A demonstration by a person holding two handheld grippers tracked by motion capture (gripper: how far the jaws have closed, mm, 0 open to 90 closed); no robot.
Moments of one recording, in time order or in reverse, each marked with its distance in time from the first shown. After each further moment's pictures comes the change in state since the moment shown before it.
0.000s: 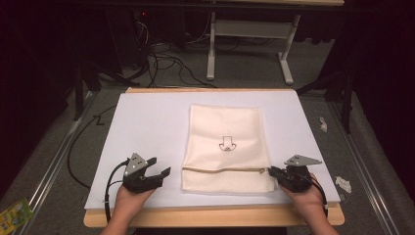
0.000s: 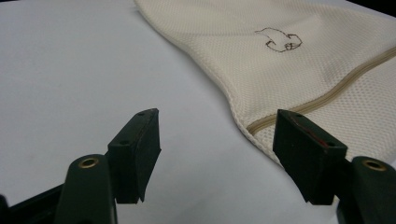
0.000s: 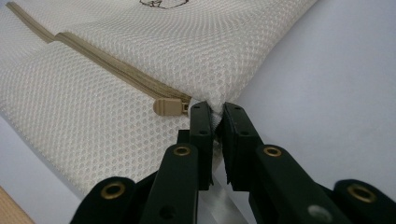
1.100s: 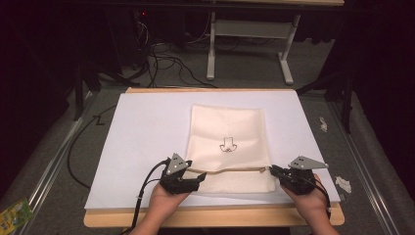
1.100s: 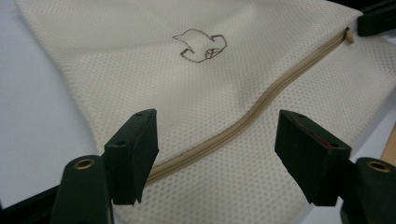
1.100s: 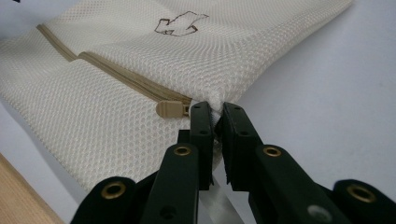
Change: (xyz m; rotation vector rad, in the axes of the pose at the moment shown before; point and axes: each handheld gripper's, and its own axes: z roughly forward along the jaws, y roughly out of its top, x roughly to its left) left arm -0.083 0.027 0.056 0.054 -0.152 0.033; right arm 0.008 0.003 -0.018 -0.082 0.008 -0.041
